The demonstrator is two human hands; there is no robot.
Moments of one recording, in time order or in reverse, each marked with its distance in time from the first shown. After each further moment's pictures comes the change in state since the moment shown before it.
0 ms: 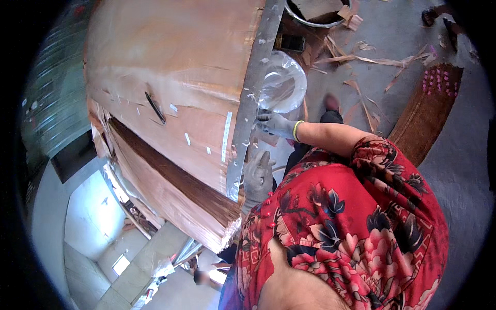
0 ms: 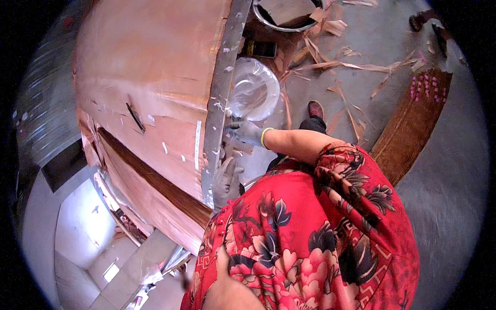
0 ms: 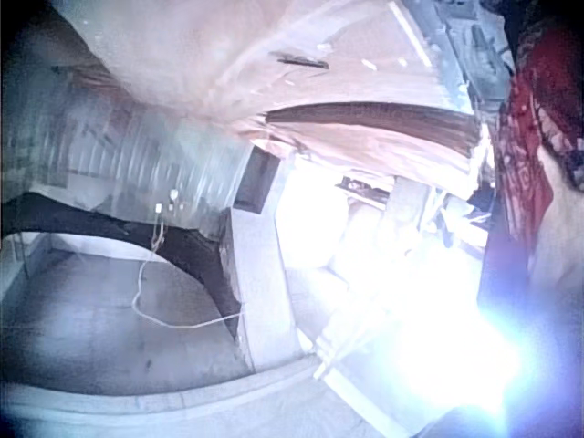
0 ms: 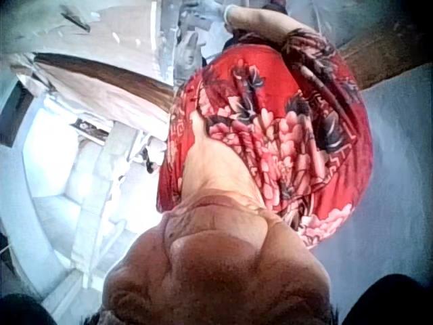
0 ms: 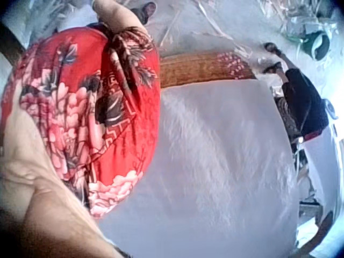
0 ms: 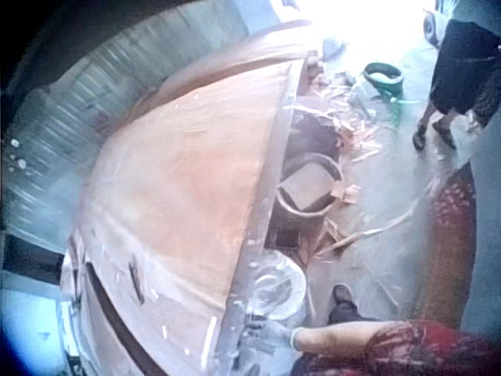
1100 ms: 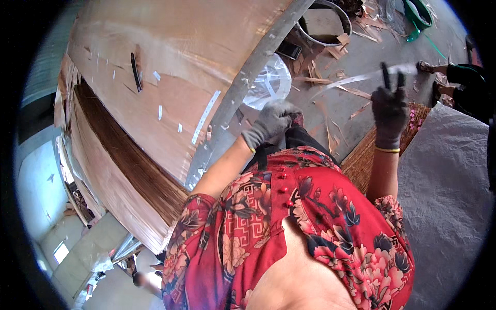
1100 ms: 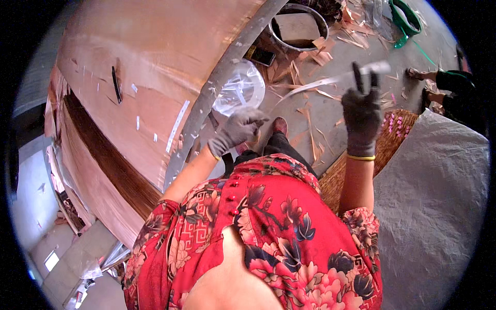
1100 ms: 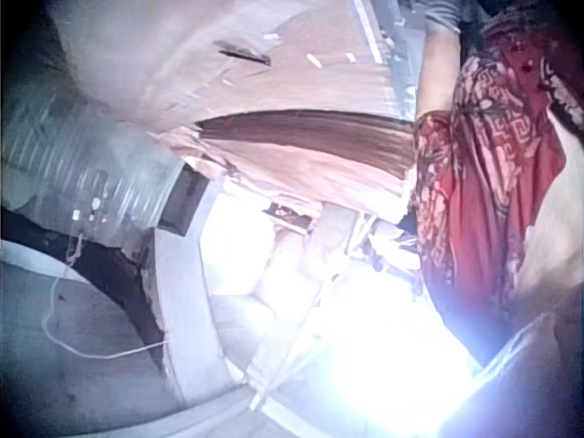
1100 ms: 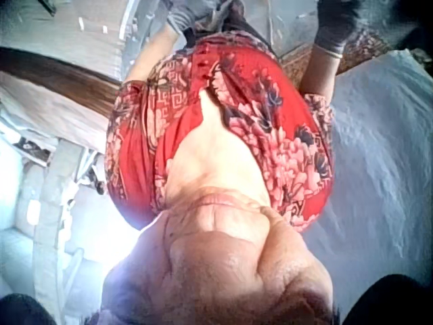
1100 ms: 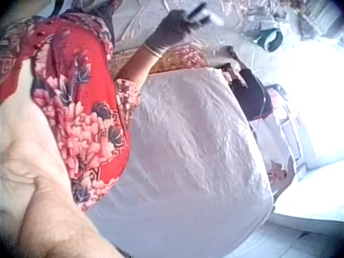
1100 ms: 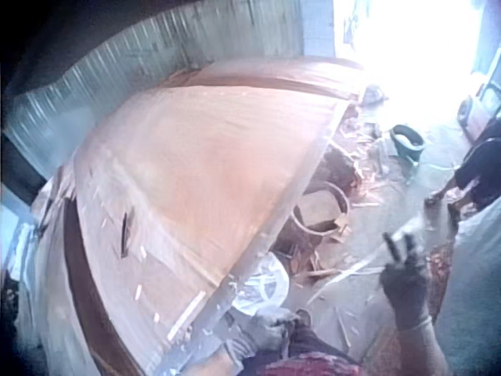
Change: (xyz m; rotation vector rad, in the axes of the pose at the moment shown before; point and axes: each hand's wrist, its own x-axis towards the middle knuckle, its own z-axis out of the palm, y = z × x) left_hand 0.128 -0.007 0.075 -0.381 -0.278 0.225; right_hand -0.251 -0.194 -0.148 0.538 0.191 -0.930
